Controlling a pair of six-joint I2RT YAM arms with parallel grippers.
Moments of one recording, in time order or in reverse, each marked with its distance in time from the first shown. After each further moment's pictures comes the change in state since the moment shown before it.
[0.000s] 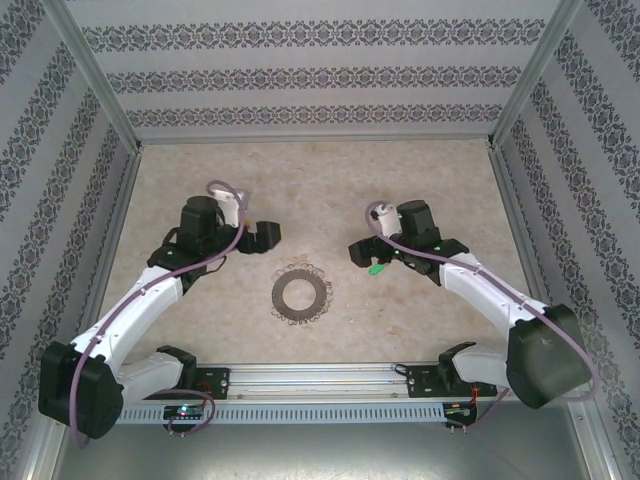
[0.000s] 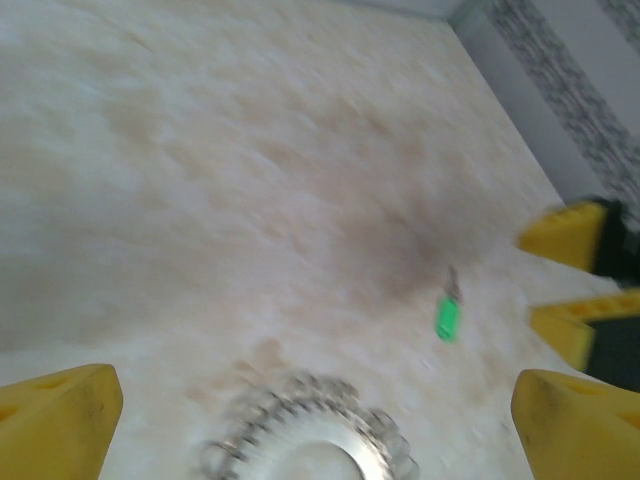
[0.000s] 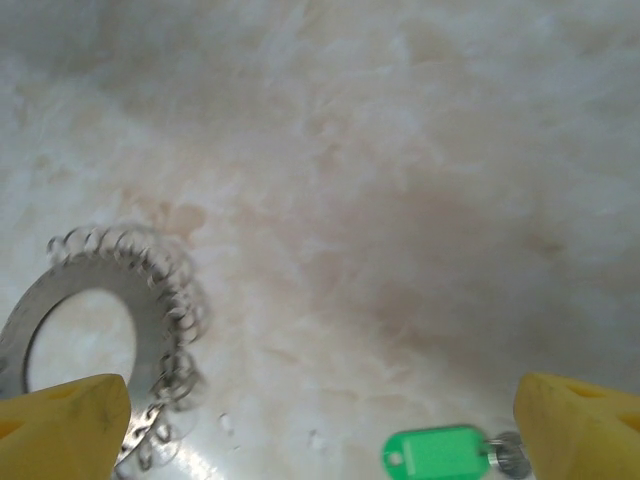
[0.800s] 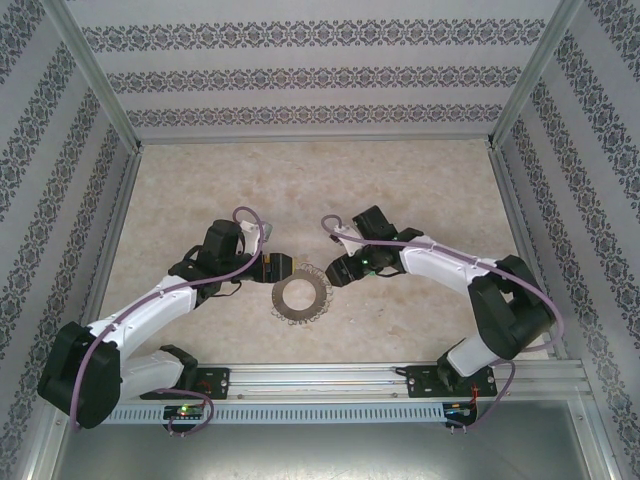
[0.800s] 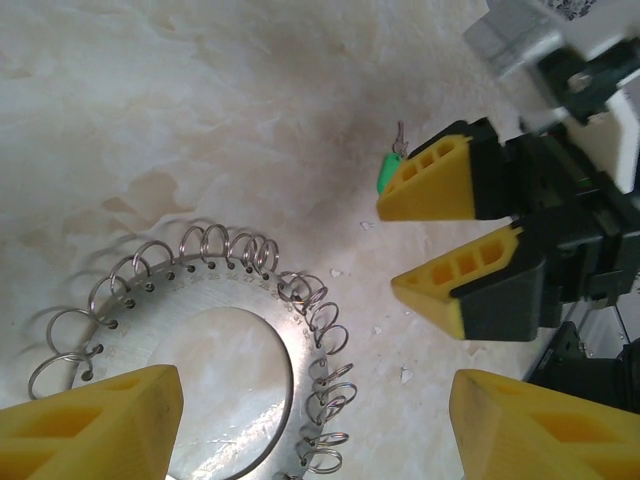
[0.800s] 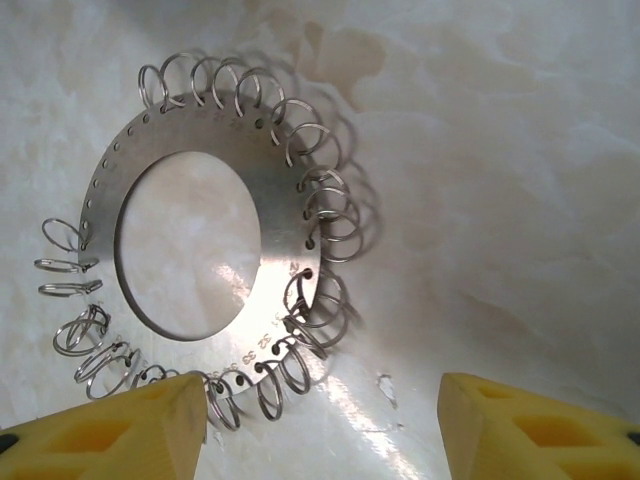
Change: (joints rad) left arm -0.097 0.048 -0.168 0.088 0.135 -0.122; right arm 0.179 0.288 0.136 -0.126 -0.122 -0.024
